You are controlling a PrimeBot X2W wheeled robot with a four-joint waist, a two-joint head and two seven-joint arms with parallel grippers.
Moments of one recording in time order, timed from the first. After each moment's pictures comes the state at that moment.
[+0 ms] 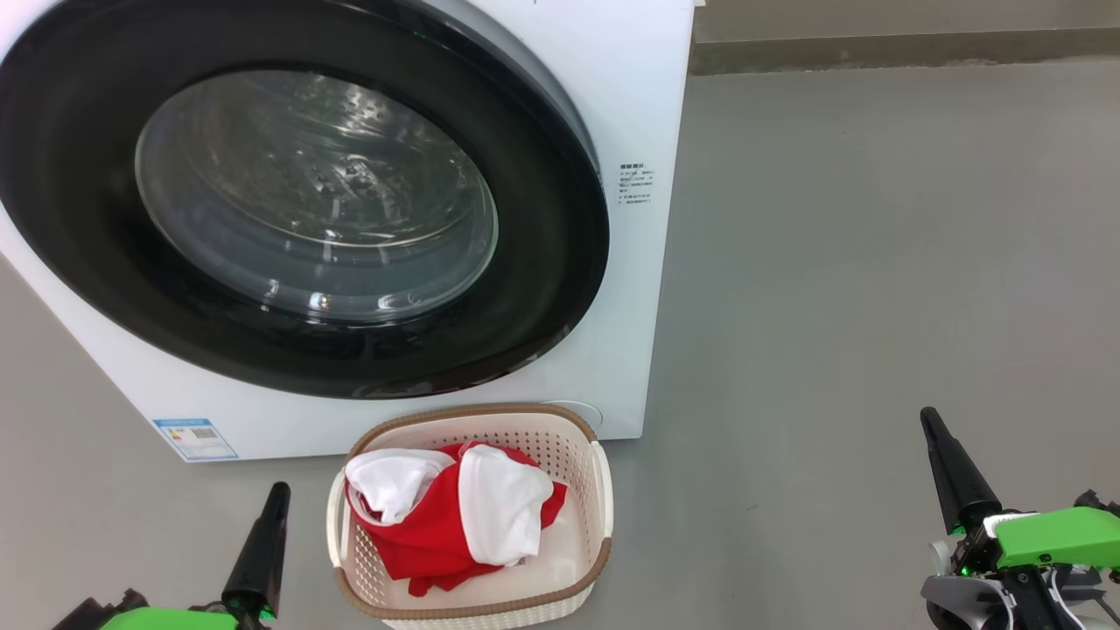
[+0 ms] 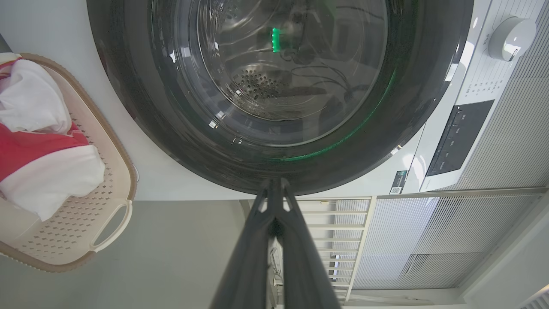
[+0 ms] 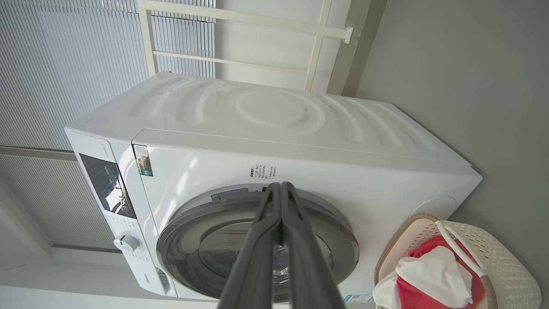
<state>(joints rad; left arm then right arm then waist) -0.07 0.04 0.08 0.27 -1.60 -0.12 0.11 -0.07 -0.04 -0.13 0.27 1.60 0.13 0.11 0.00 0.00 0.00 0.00</state>
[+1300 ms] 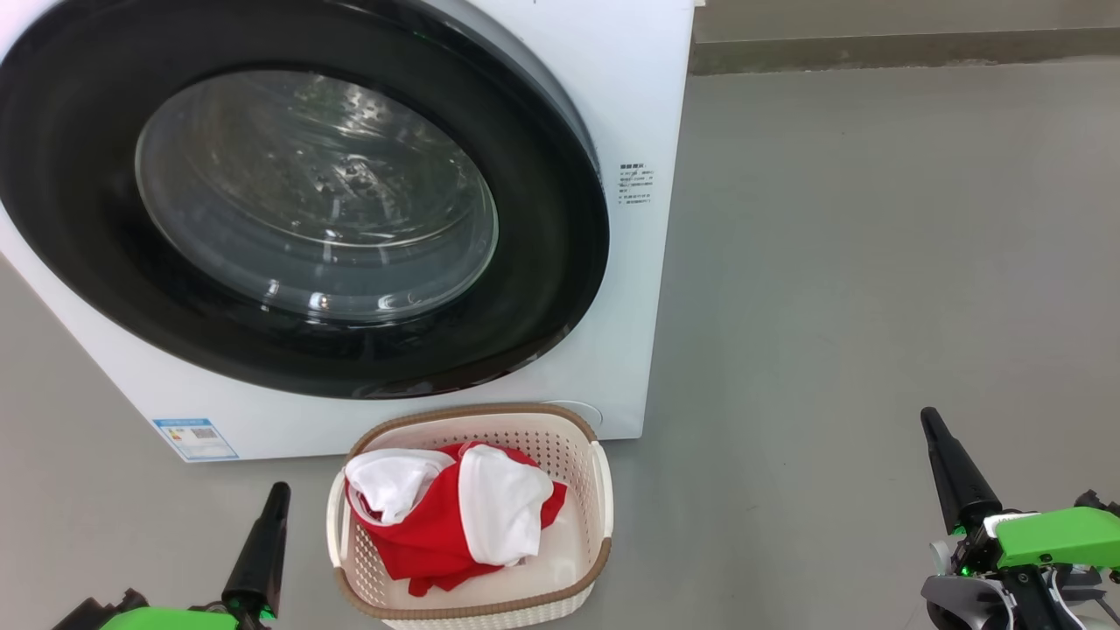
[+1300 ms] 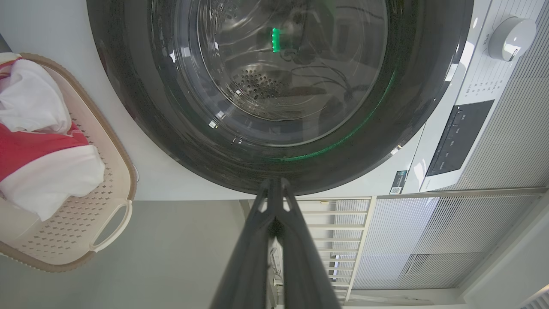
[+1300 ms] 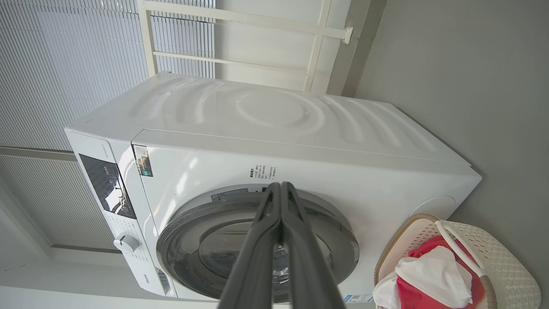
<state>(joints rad) -0.07 0.04 0.08 0.27 -1.60 -0.12 0.11 -0.07 -0.04 -0.13 0.27 1.60 0.13 0.11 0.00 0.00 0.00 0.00</state>
